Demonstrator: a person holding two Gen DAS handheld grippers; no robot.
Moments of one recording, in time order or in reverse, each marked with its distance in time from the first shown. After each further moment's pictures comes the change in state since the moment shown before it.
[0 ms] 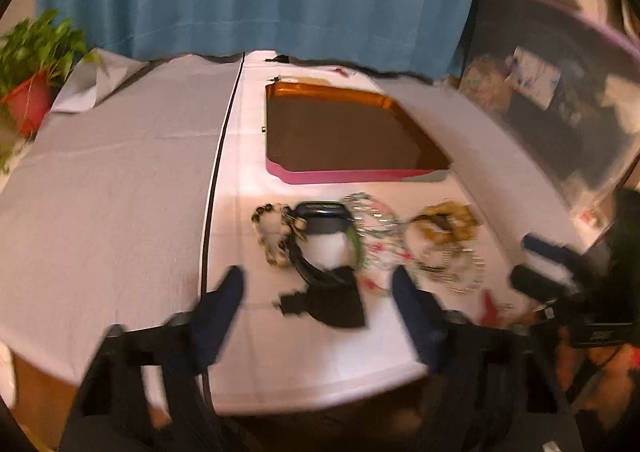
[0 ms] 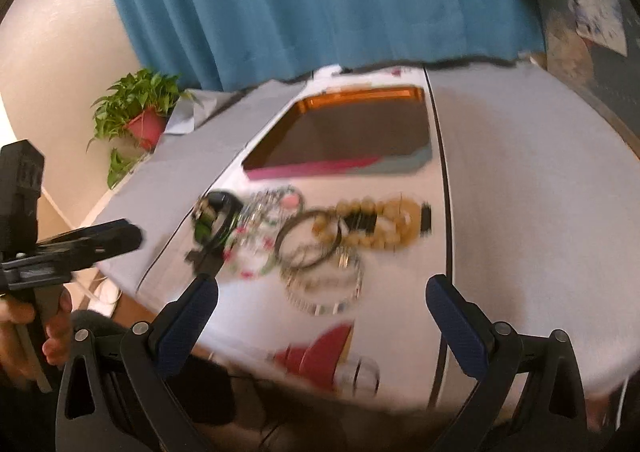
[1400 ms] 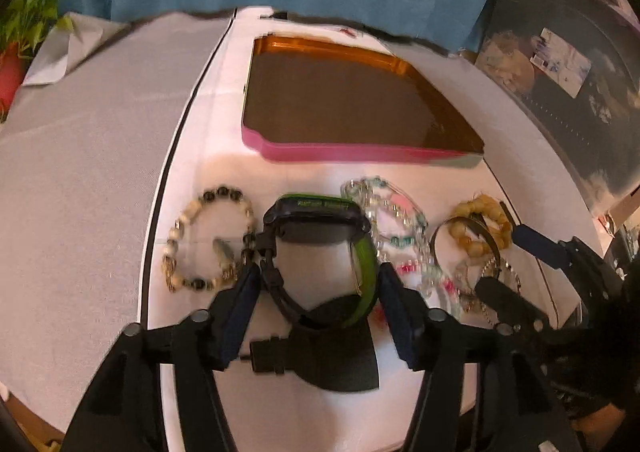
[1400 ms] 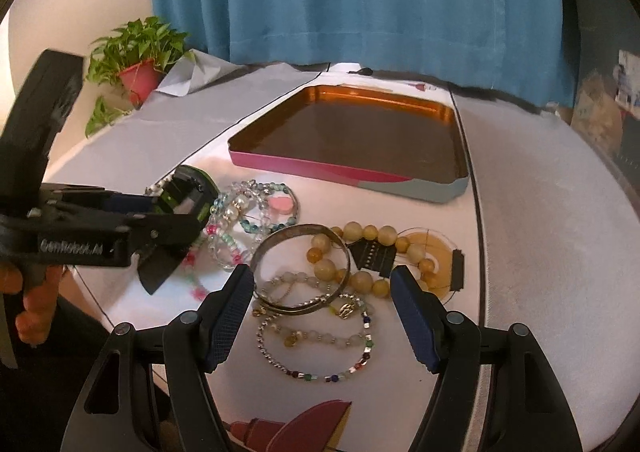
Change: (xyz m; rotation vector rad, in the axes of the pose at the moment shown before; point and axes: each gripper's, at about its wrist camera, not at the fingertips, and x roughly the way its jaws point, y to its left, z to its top) left arm 0.068 0.002 0.012 -0.043 0.105 -0.028; right arm 0.055 0.030 0.000 -0.241 0.014 -0.128
